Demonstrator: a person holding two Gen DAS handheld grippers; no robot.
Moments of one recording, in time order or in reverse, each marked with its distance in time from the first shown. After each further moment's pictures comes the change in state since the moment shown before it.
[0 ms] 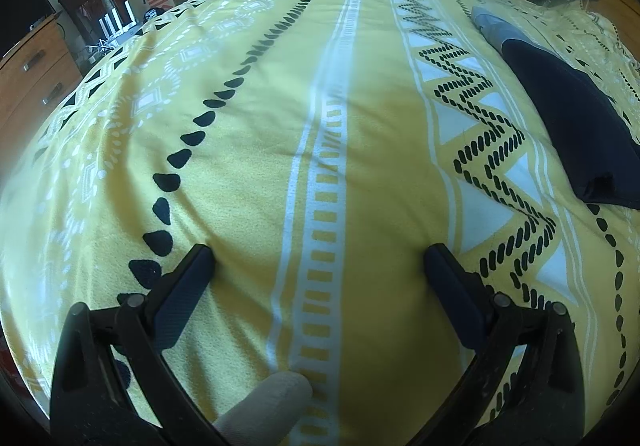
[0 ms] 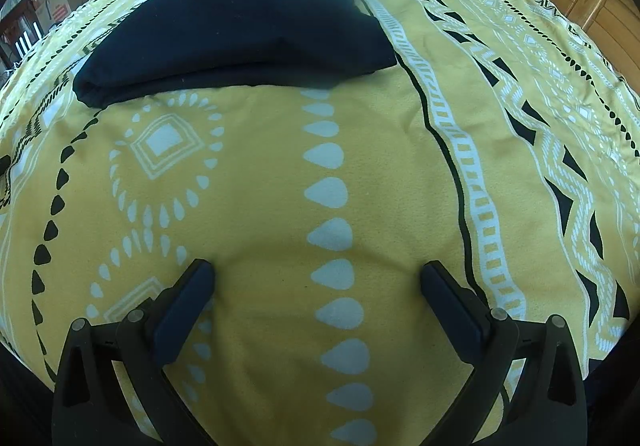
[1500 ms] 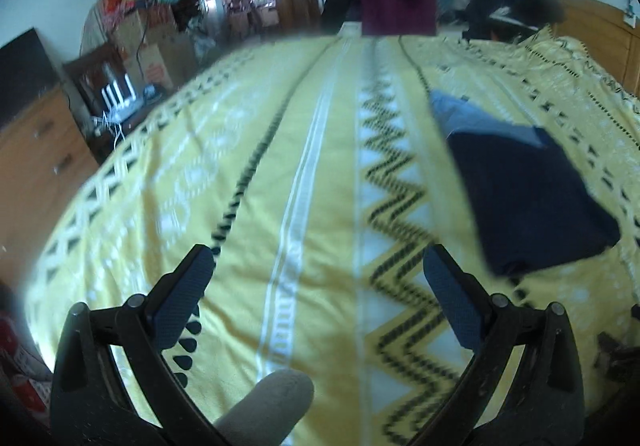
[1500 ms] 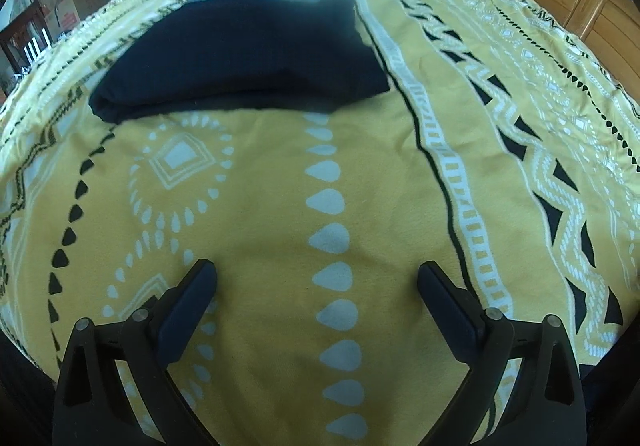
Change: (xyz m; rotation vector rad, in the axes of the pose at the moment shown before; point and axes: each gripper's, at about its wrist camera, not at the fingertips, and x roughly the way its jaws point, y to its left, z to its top) left arm -0.112 -0.047 0.058 0.072 -0.243 -0.005; right arm -0.021 -0.003 -0.002 0.000 -0.073 0.018
